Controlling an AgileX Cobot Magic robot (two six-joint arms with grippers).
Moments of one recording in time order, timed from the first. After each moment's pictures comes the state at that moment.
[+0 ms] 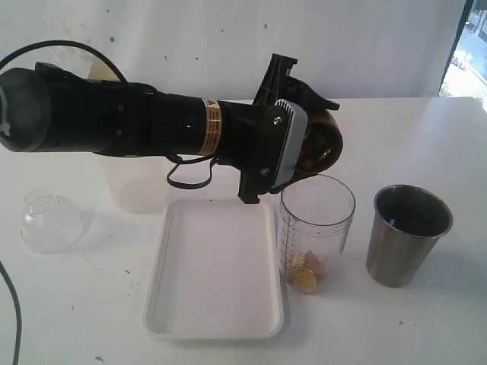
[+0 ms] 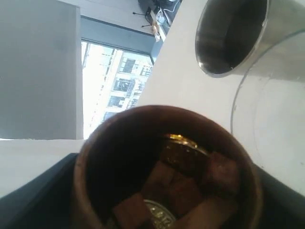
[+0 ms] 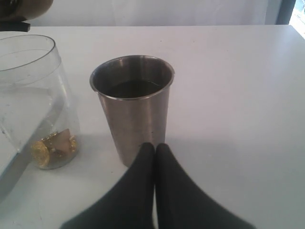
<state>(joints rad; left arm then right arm) -0.68 1.89 -1.26 1.30 -0.55 0.26 0.03 0.01 -0.01 0.05 0.36 0.04</state>
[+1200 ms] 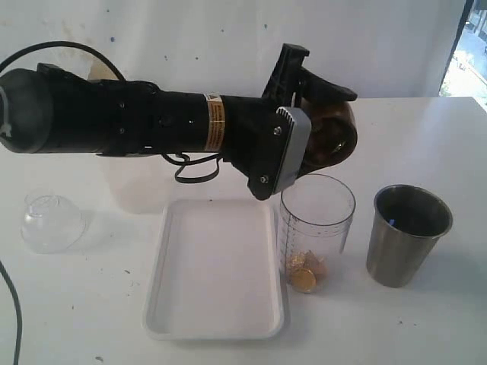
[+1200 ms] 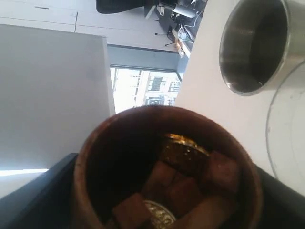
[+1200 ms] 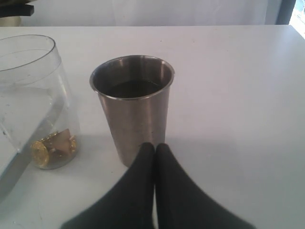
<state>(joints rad) -0.69 1.89 -1.26 1.19 -0.63 0.50 0.03 0.01 -0.01 0.05 0.36 0.04</state>
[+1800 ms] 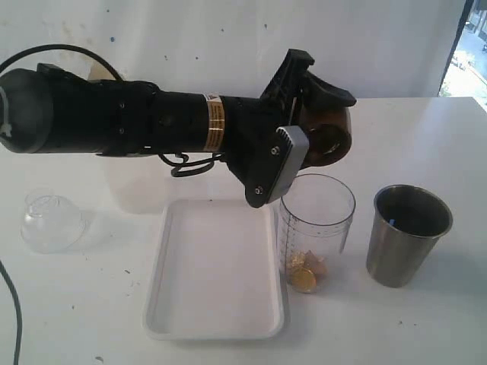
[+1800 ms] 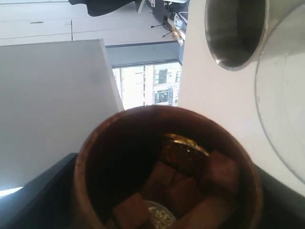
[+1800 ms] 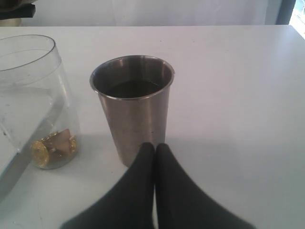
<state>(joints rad) -0.69 1.89 -1.26 1.19 -0.60 0.68 0.03 0.01 -0.01 0.05 0.36 0.04</state>
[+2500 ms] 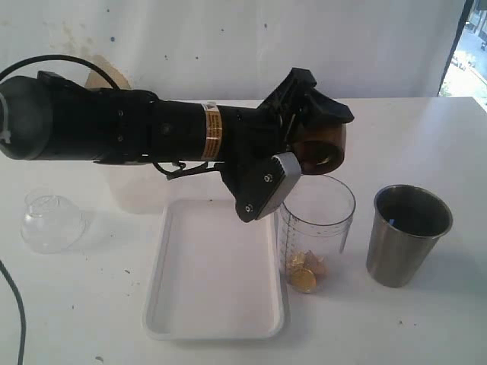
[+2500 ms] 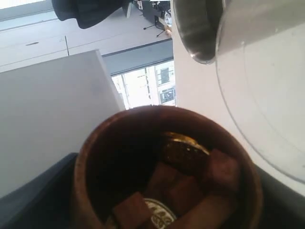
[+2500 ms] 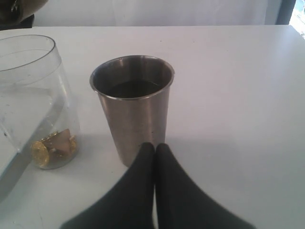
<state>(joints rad) -0.69 1.89 -1.23 1.19 -0.60 0.85 0.03 0.01 -0.01 0.05 0.36 0.04</state>
